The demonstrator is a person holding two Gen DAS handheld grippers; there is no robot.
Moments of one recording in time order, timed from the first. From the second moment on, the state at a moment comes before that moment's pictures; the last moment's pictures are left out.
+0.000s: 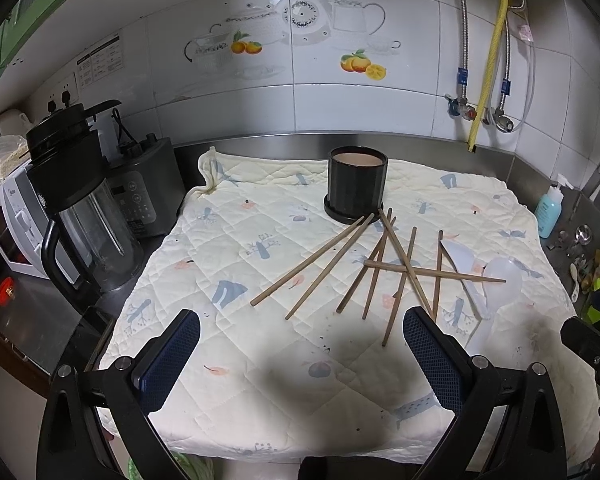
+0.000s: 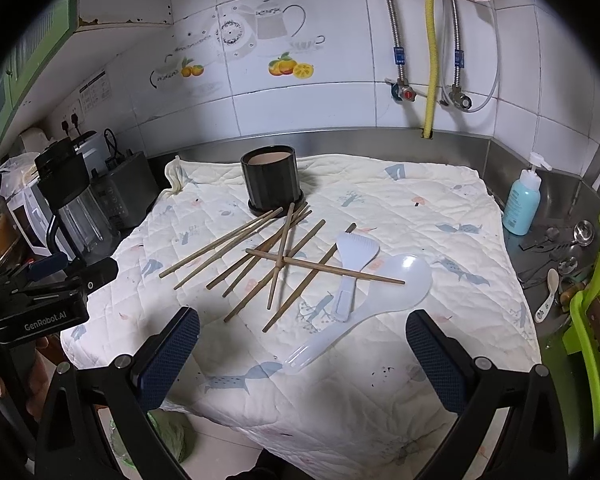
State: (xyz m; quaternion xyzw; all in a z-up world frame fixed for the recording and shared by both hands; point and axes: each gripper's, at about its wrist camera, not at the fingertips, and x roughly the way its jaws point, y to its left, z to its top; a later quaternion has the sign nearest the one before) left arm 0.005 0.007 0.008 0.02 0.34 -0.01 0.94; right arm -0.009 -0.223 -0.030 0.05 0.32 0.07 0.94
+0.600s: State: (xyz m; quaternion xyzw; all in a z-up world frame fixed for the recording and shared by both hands) left arm 0.002 0.010 0.005 0.02 0.35 -0.01 0.94; right arm -0.013 -0.228 -0.035 0.05 0.32 0.06 0.94
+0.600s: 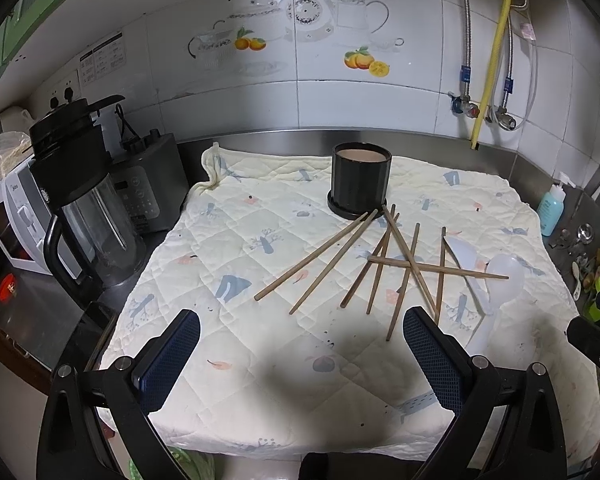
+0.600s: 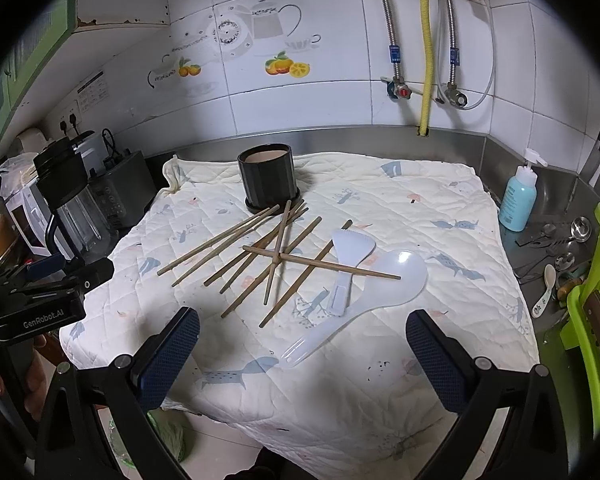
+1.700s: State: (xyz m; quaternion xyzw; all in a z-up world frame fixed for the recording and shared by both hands) left arm 0.053 0.012 -0.013 0.02 0.38 -0.04 0.92; right arm 0.015 -0.225 -0.039 0.05 0.34 0.06 0.94
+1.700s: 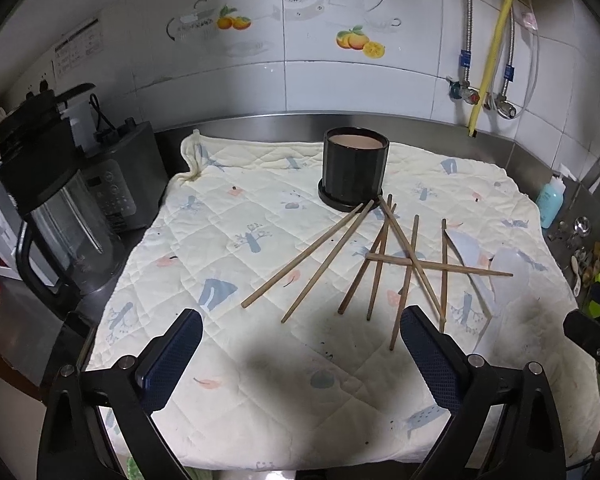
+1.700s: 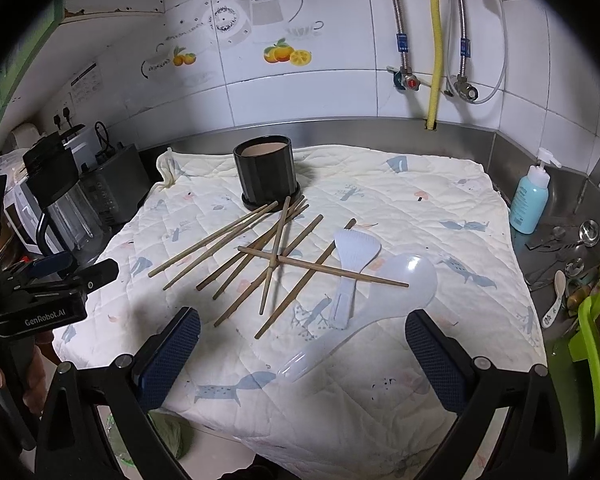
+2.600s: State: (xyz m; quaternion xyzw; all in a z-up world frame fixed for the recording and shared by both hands) left arm 0.169 0.027 -0.052 0.03 0.42 -0.06 0.90; right arm 0.090 -0.234 -0.070 0.08 0.41 0.04 0.91
